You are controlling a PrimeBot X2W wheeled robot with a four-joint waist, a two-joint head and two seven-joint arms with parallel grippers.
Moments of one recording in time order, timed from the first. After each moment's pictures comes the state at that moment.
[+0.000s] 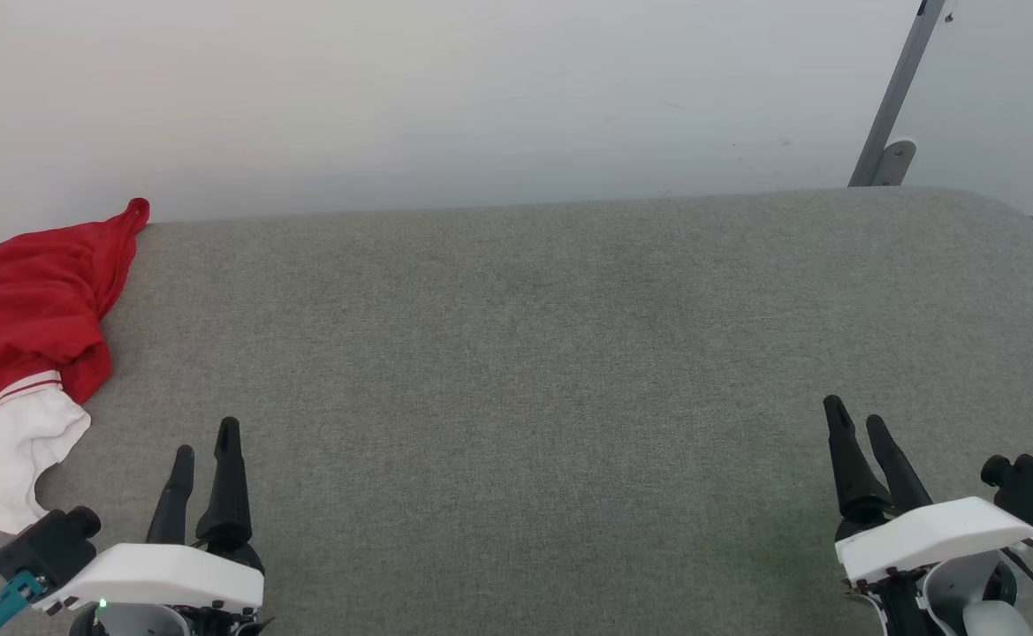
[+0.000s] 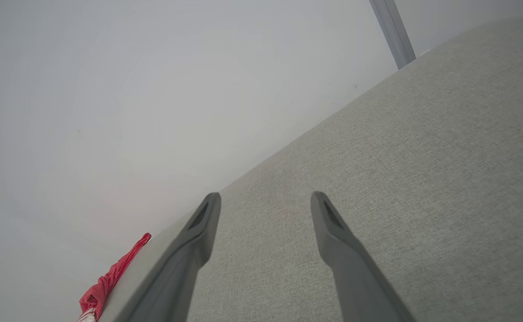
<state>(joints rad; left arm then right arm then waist) -0.02 0.13 0.02 0.15 -0.81 -0.04 -0.10 -0.08 -0.07 -0.03 0.25 0.79 0.13 -0.04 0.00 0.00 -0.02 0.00</state>
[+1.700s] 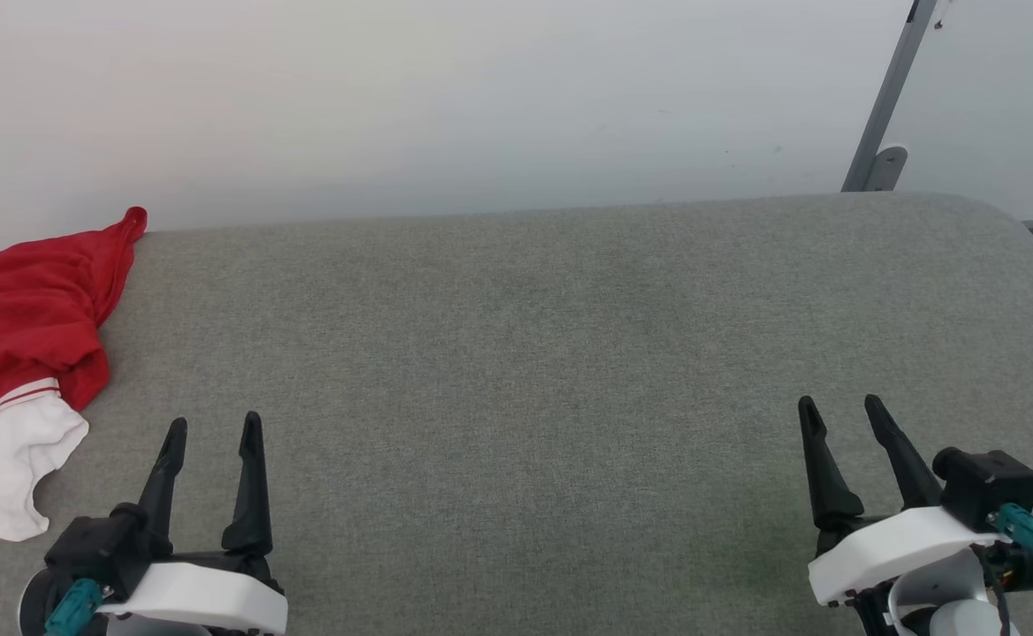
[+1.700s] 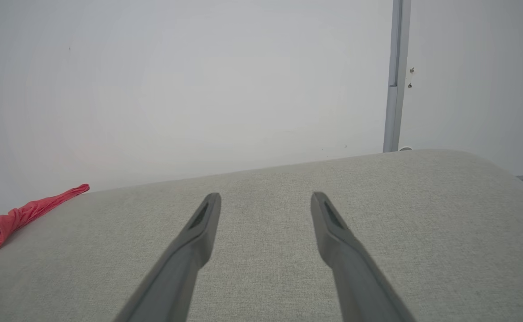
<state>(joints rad) 0.02 0.10 0.04 0.08 -0.24 -0.11 -0.22 -0.05 -0.07 -0.01 0.17 0.29 0.13 -0.11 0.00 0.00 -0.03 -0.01</state>
